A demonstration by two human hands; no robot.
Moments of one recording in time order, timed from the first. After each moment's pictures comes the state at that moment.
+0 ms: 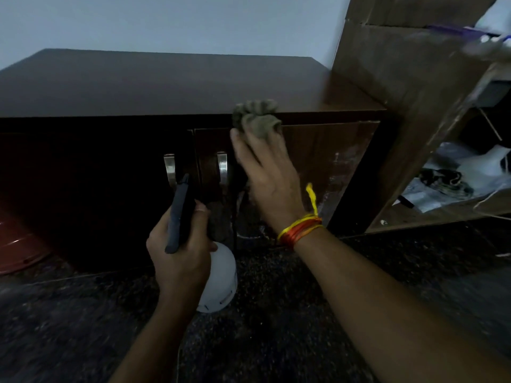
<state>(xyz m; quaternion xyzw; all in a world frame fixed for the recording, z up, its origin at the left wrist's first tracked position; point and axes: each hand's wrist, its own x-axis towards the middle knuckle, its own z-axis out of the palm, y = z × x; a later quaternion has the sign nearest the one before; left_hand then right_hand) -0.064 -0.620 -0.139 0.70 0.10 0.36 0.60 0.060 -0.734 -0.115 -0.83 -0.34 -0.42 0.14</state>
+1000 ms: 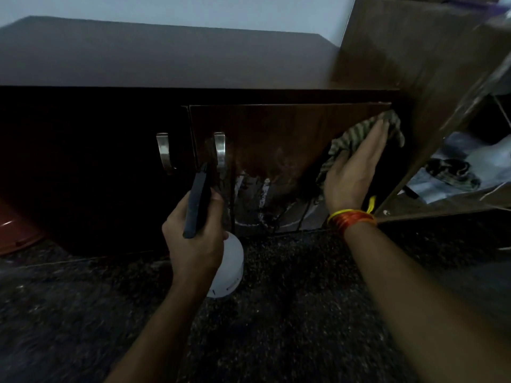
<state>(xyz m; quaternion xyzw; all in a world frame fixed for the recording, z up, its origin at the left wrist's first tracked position) -0.055 -0.639 -0.156 0.71 0.09 0.32 0.61 0.086 -0.825 -0.147 -0.81 -0.01 -0.42 0.41</state>
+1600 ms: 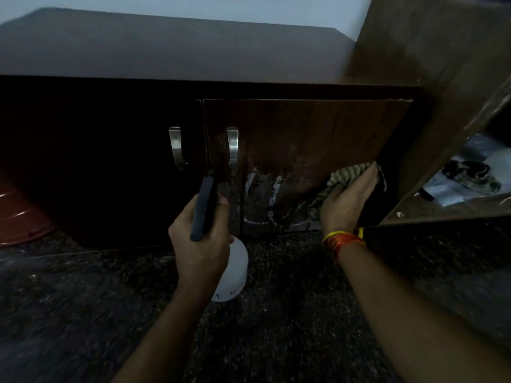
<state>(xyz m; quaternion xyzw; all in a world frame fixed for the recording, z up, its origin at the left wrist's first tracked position) -0.055 -0.628 -0.171 0.71 0.11 0.32 0.62 0.082 -0.816 -0.217 -0.82 0.06 -0.34 0.46</state>
